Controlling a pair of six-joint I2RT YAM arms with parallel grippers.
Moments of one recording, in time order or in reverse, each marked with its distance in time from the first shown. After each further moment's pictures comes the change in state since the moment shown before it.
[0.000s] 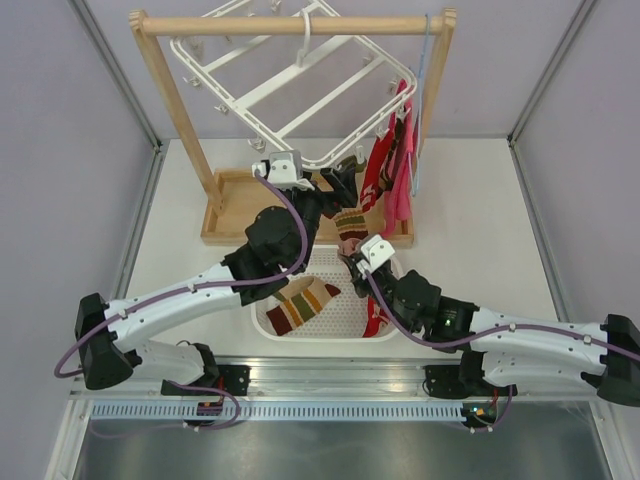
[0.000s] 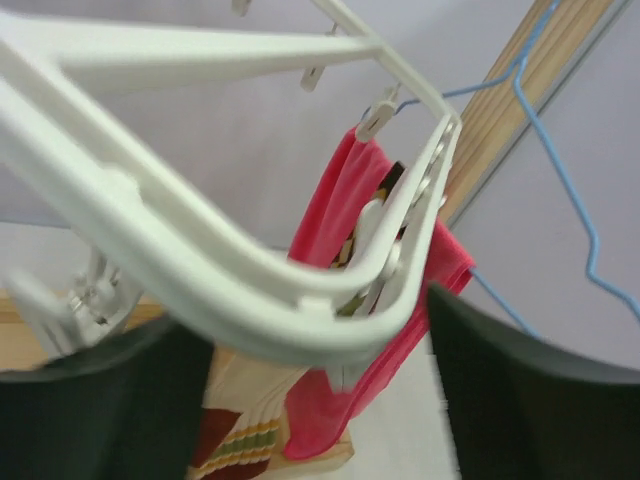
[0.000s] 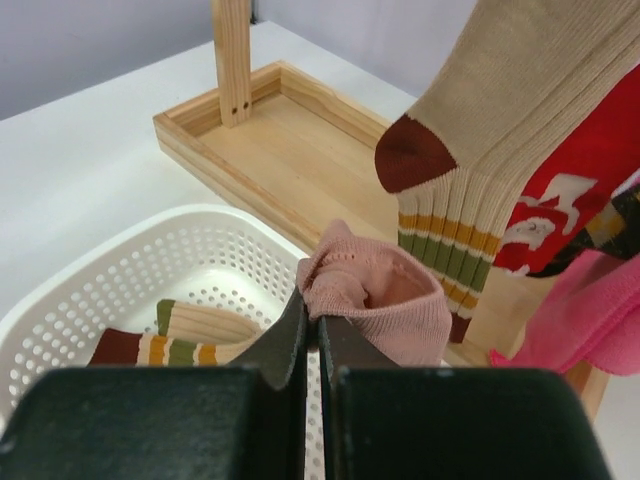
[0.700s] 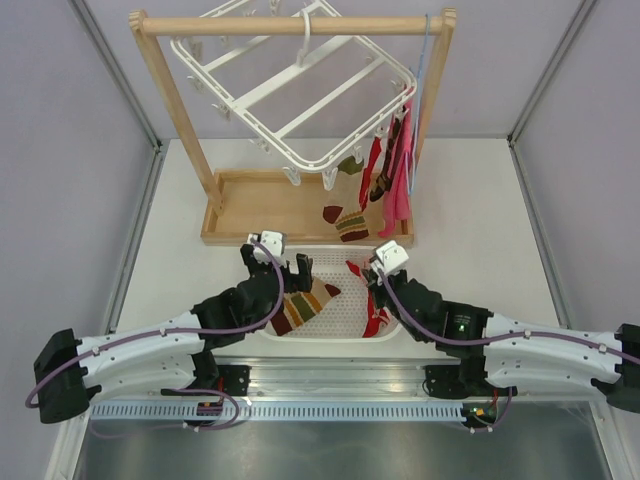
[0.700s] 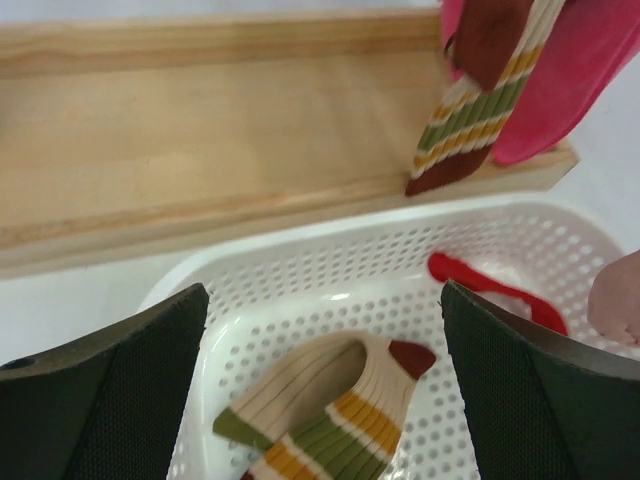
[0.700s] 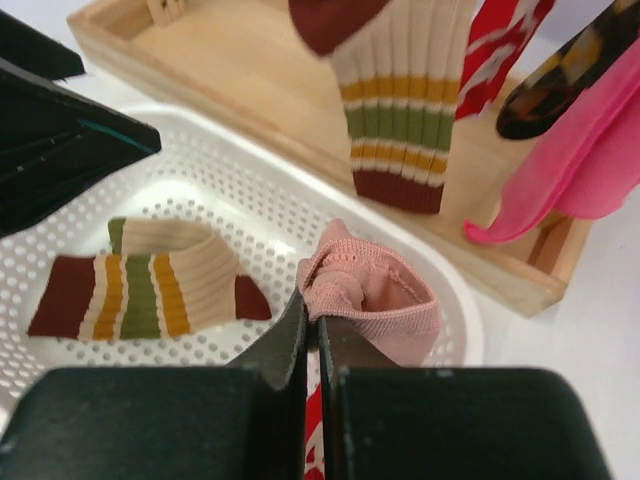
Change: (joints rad) left arm -0.005 -0.381 -0.638 -0.319 0.058 -0.127; right arm 0.004 -0.151 -0.043 -0.333 0.124 0.212
